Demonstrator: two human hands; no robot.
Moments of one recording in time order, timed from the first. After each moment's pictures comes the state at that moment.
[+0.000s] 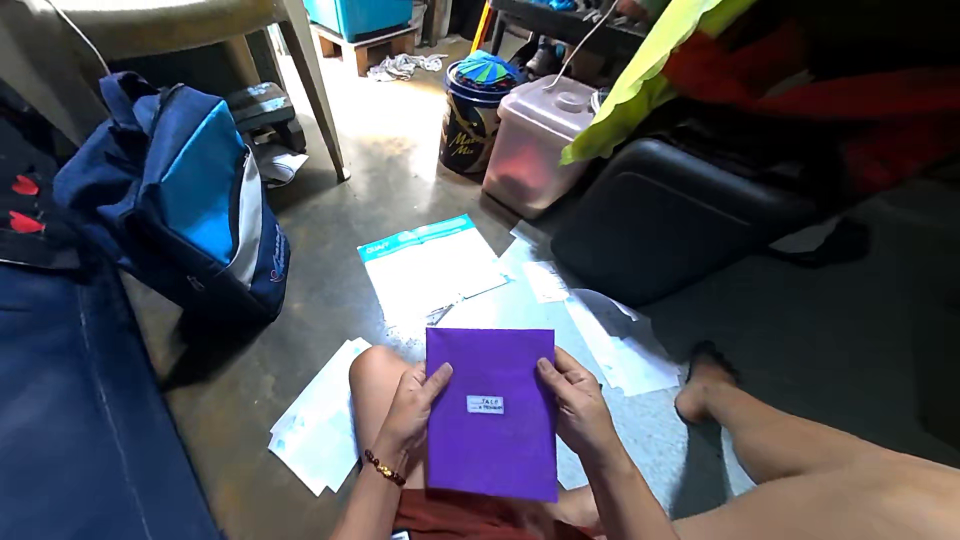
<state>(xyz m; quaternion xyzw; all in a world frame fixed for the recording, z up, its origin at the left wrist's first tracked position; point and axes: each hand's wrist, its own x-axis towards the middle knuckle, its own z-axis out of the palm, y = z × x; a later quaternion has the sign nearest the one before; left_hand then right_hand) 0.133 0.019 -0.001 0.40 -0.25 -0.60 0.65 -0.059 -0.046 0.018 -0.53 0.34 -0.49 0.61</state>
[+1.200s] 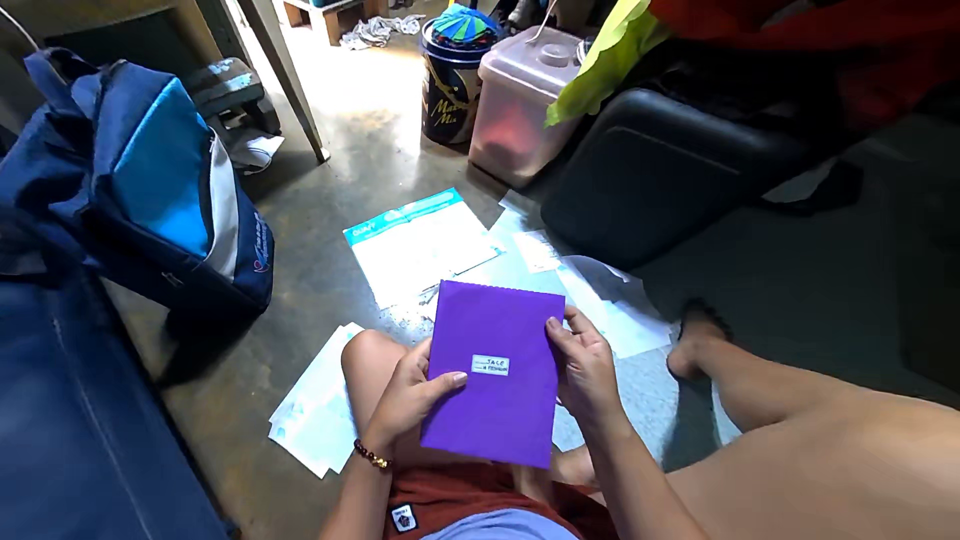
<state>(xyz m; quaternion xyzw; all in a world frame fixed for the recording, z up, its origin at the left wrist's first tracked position) 0.141 0.024 0.004 0.38 -0.43 -0.59 0.57 -0.062 -0.050 0.025 -0.42 0.41 -0.56 0.59</state>
